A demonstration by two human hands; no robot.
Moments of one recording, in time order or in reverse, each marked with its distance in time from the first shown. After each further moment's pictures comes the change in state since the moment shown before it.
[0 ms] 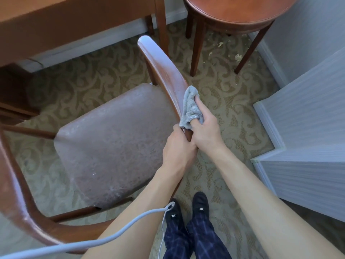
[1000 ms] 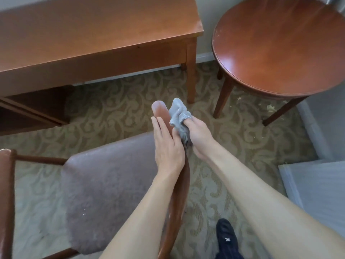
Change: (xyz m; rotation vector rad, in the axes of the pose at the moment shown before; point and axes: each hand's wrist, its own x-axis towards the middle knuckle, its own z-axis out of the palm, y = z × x) left_hand 0.183 0.088 -0.029 -0.073 0.489 0.004; right_hand 0.219 -0.082 0.013 0.205 -0.365 0.203
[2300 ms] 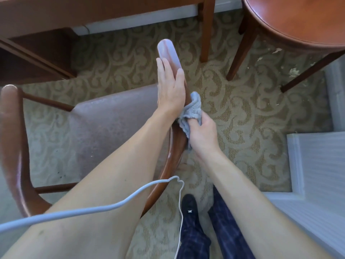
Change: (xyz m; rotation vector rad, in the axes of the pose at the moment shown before) left_hand 0.001 -0.002 0.000 -0.075 -0.044 0.010; right_hand -0.115 0.067 0.001 -0.099 0.157 0.026
